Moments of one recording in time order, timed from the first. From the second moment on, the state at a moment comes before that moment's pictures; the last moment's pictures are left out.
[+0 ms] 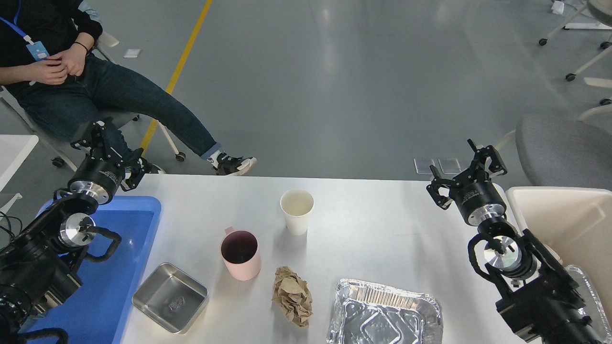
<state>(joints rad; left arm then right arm) -0.65 0.25 -1.07 -0.47 0.34 -0.32 -0.27 0.38 -0.13 1.37 0.92 -0.30 0.21 0.14</state>
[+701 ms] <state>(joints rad) -0.68 0.24 -1.07 -0.47 0.34 -0.19 -0.28 0.38 -0.13 1.36 0.92 -0.31 0.19 0.13</state>
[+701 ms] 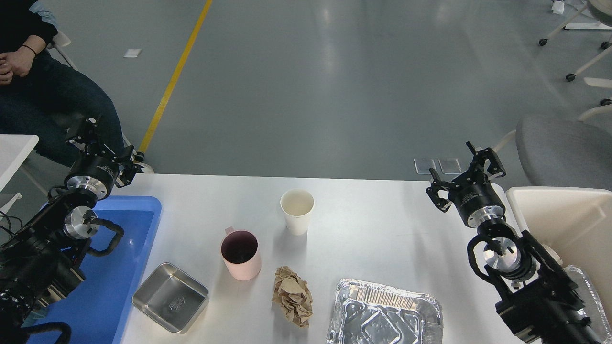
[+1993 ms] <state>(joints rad) -0.93 1.69 -0.20 -1.42 0.94 -0.71 -0.46 0.43 -0.25 1.25 0.91 -0.32 0.19 0.12</state>
